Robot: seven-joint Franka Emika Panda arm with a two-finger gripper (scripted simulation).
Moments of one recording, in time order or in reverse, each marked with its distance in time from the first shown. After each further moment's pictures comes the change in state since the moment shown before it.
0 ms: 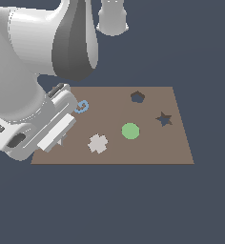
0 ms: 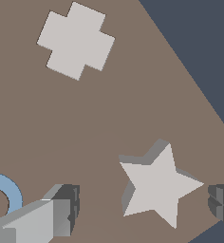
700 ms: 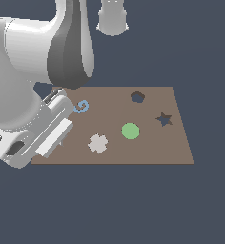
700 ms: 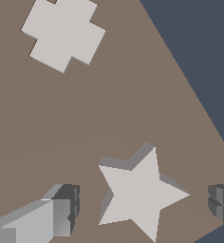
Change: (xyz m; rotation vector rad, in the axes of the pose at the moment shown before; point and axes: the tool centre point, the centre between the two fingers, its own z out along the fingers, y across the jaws) arm 0.001 0.015 0.008 -0.003 0.002 -0.066
